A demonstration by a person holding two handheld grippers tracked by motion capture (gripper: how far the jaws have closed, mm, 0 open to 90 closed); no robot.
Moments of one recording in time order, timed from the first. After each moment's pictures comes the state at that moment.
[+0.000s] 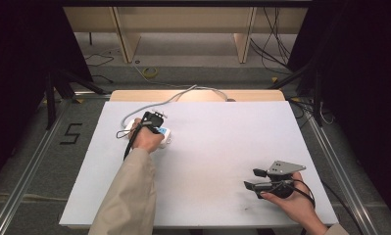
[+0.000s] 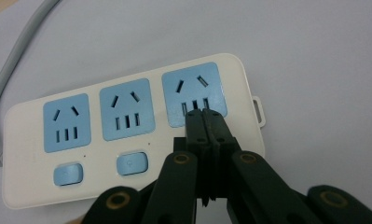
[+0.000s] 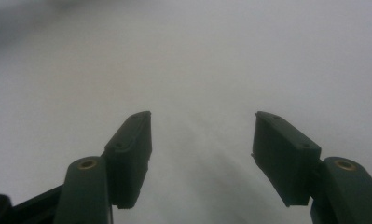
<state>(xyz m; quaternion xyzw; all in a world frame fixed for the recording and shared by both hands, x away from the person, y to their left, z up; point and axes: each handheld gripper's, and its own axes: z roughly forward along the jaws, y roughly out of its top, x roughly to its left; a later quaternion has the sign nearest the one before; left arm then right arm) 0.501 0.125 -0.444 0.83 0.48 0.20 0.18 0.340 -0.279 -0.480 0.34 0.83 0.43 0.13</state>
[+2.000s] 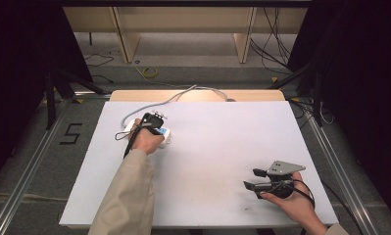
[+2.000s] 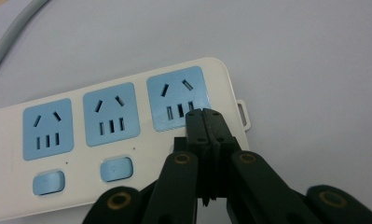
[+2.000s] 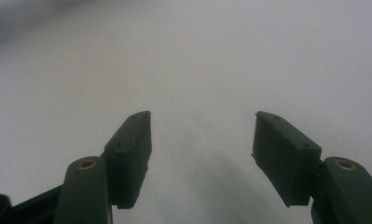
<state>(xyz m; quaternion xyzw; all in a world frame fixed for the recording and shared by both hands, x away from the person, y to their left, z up) 0.499 0.127 -0.447 0.83 0.47 0.19 0.21 0.340 -0.278 -0.480 0.33 0.83 0.43 0.13</state>
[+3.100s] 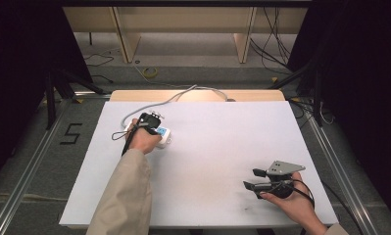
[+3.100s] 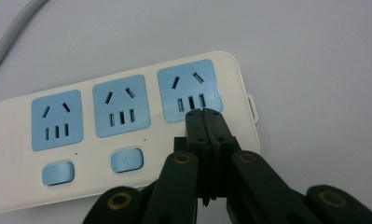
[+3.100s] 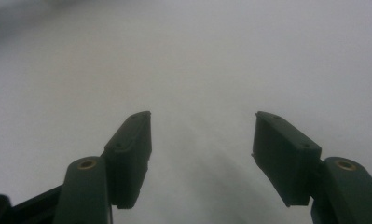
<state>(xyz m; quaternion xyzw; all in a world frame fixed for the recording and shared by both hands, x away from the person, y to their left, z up) 0.497 0.134 -0.447 0.83 0.48 0.19 0.21 0.340 -0.277 -0.480 0.33 0.83 0.43 0.13</state>
